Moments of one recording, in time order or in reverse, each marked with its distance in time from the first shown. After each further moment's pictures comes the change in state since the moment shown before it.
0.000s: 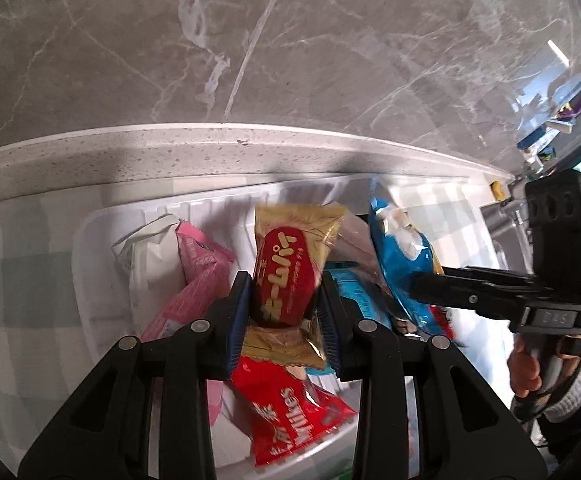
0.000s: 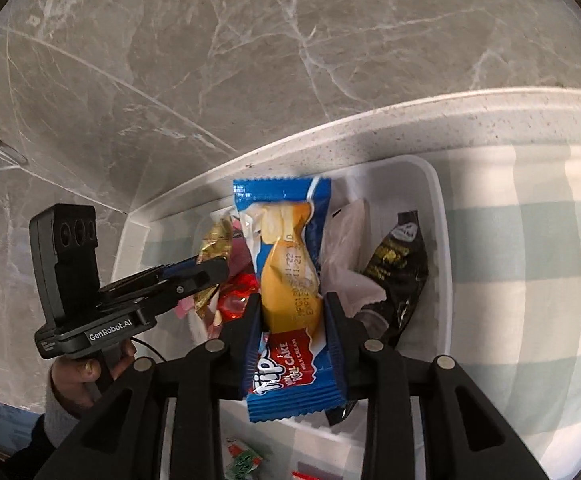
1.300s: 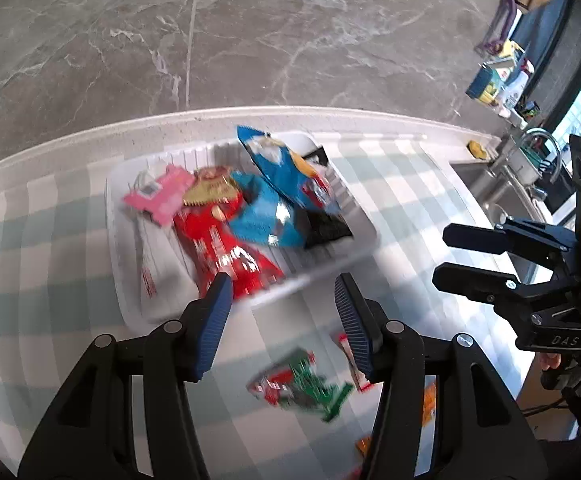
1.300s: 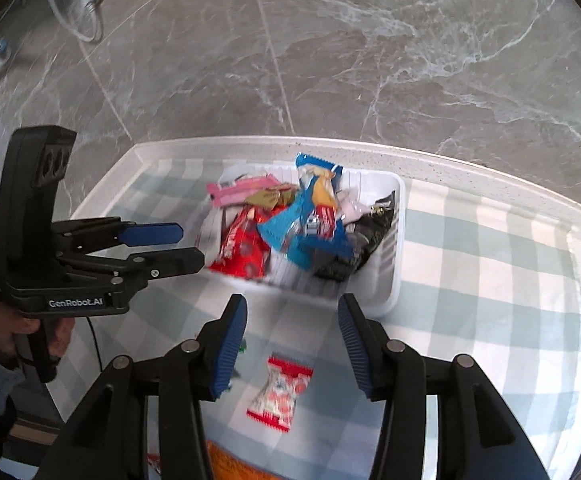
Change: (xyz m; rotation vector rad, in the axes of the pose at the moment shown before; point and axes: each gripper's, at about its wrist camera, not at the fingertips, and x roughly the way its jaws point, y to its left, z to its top) left arm -0.112 -0.094 -0.156 0.173 -0.125 0.083; right arm -0.088 0.086 -0.139 -0.392 -0.155 -0.299
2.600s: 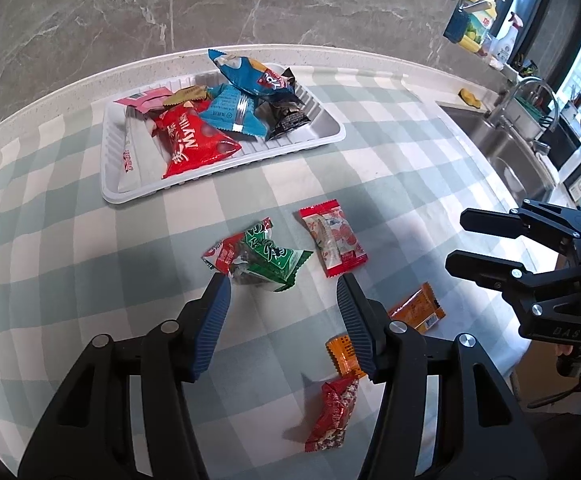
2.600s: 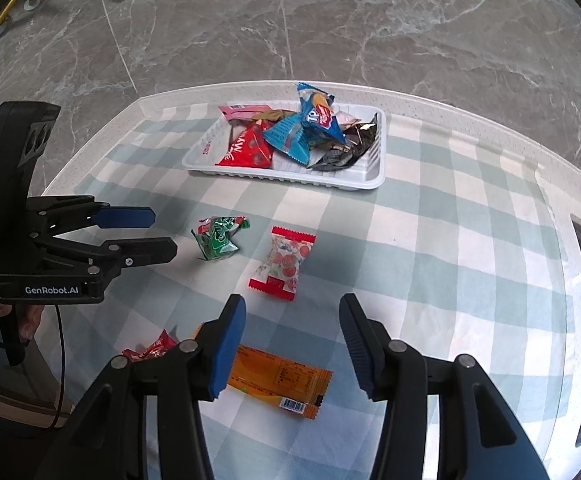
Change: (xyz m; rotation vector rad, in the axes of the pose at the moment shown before) left arm -0.014 -0.043 -0.107 0.071 0.080 0.045; right arm -0.030 0.022 -0.114 -0.019 0.036 -0.076
